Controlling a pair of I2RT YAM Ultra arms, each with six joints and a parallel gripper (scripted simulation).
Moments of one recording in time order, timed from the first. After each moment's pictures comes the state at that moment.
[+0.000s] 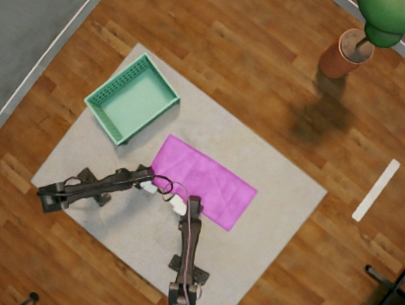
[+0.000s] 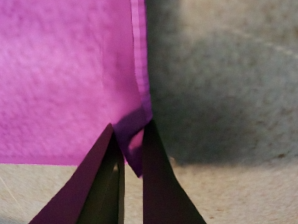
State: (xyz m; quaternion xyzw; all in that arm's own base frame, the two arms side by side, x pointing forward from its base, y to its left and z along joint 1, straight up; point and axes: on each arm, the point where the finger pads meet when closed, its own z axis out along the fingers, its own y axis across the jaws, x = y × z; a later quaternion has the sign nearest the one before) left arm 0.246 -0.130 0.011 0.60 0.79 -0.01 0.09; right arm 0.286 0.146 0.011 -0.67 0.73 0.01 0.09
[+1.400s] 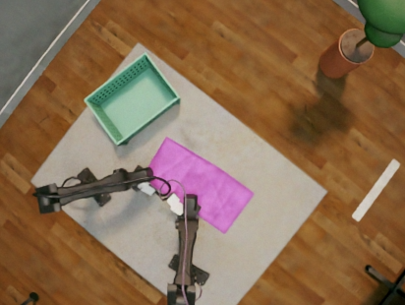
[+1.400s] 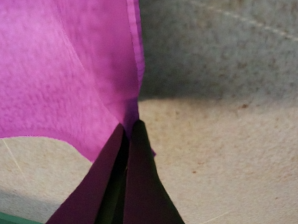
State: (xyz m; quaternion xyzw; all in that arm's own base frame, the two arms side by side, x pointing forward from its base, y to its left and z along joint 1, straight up) left arm 0.238 -0.131 0.042 0.61 0.79 -0.02 0.07; right arm 0.277 0.156 0.026 -0.68 0.73 0.03 0.06
